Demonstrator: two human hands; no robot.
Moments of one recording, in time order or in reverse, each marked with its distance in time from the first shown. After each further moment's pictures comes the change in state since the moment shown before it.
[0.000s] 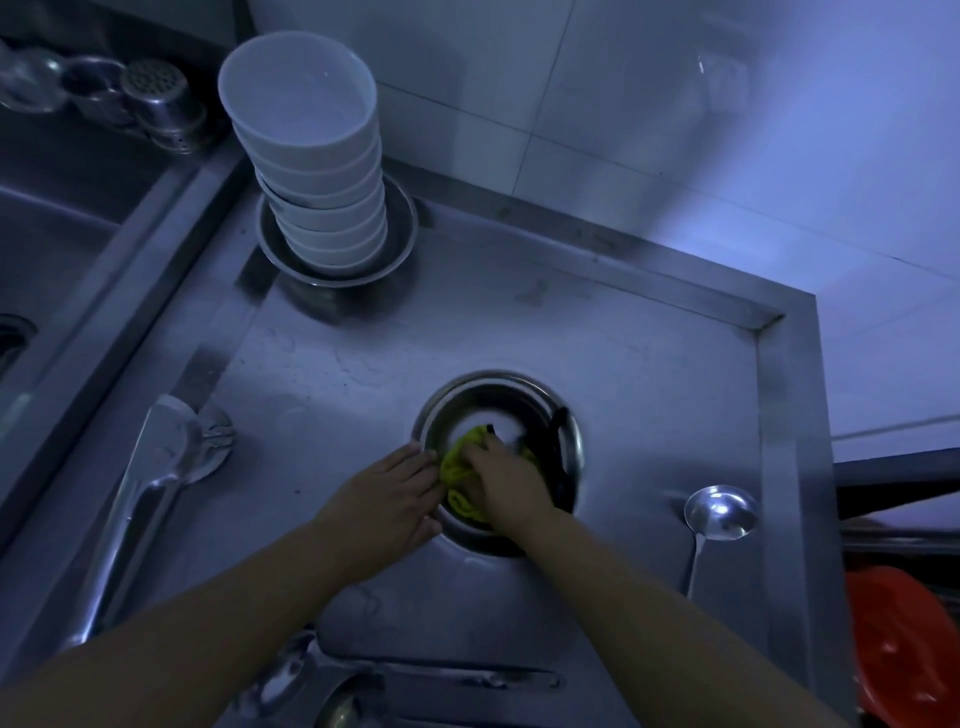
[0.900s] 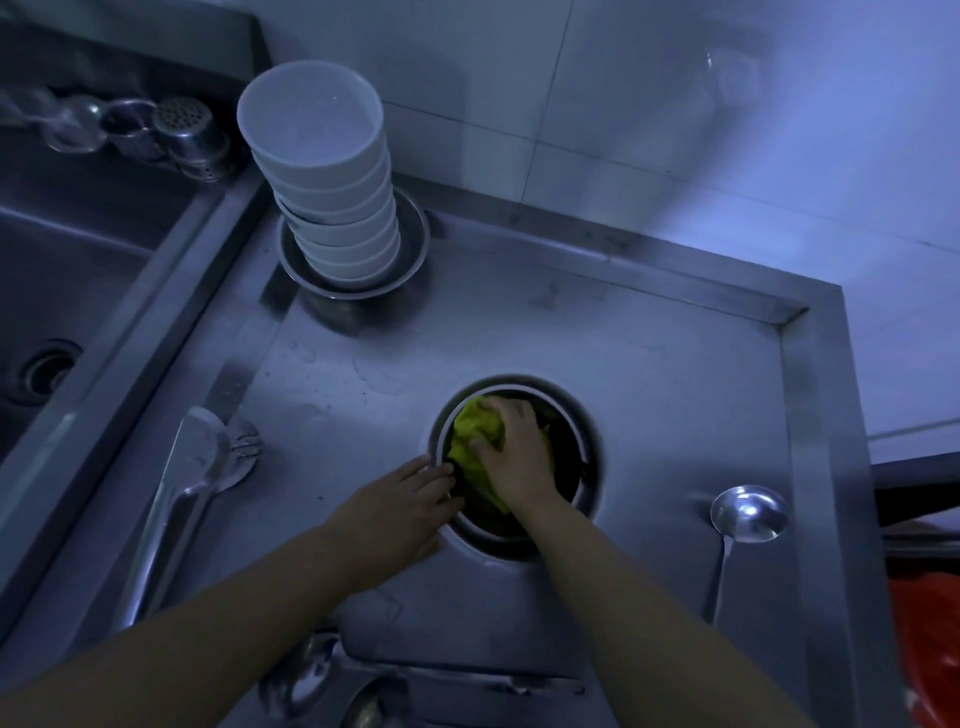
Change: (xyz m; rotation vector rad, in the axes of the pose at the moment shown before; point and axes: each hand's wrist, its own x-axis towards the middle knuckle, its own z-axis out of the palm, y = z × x) left_hand -0.012 -0.004 -0.009 0.044 -0.129 0.056; right_hand 0.015 -0.012 -0.010 0.618 0.378 0.165
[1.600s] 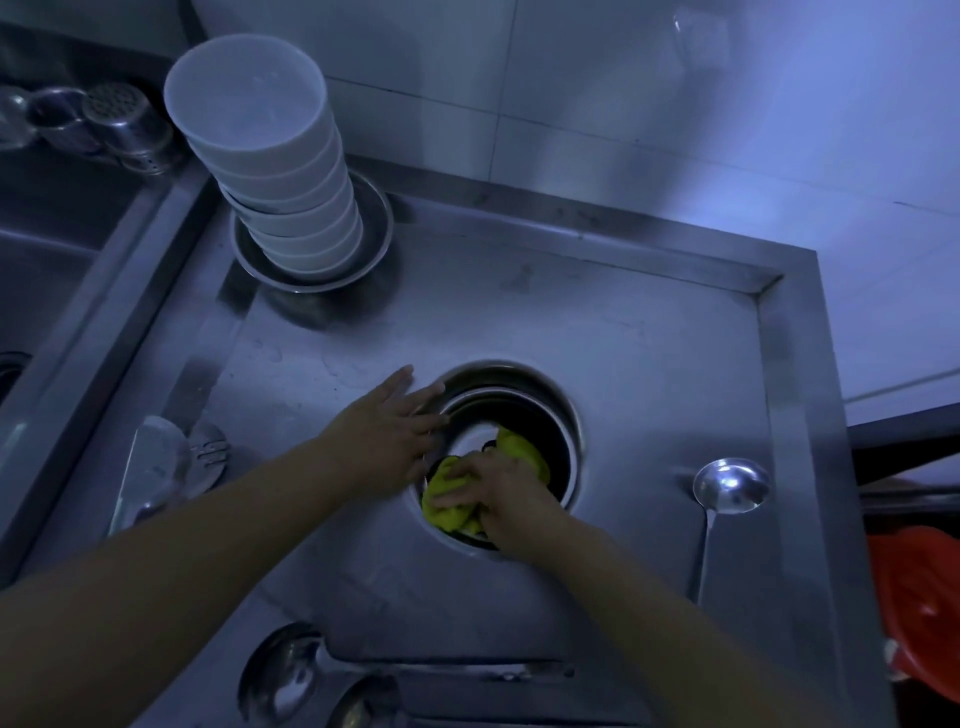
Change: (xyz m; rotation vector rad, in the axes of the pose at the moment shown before) left_hand 0.055 -0.043 -0.020 0.240 -0.448 0.012; right_hand -0.044 0.014 -0.025 -0.369 -0.490 -0.395
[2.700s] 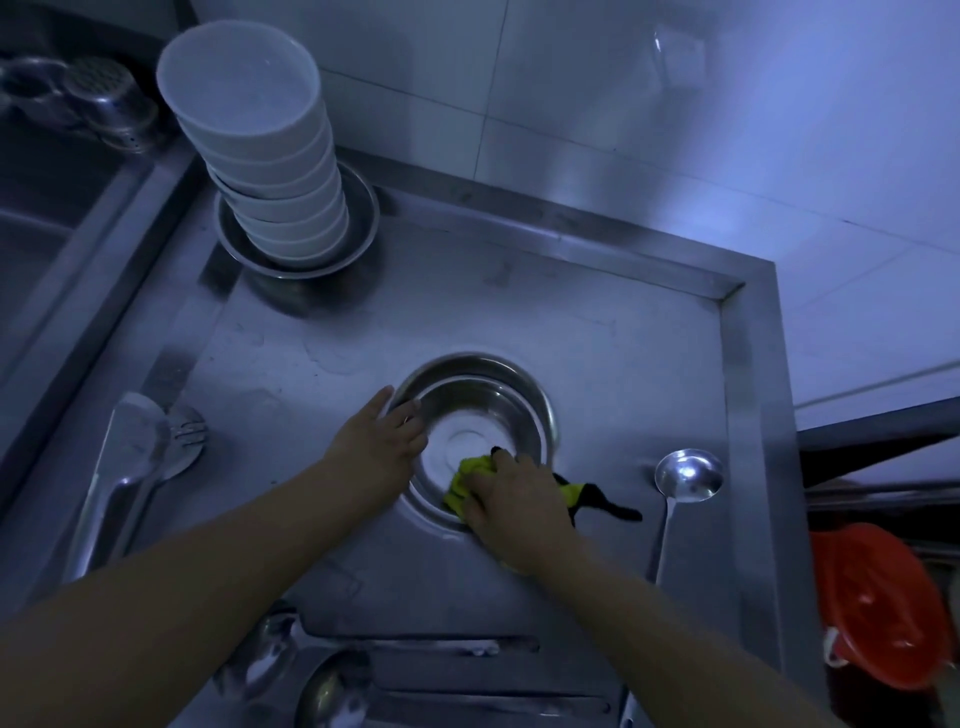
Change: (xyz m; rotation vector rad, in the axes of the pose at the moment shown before) left_hand 0.000 0.036 0.003 0.023 0.042 -0.144; right_hand -0.034 -0.010 -0.003 -0.440 0.140 0.272
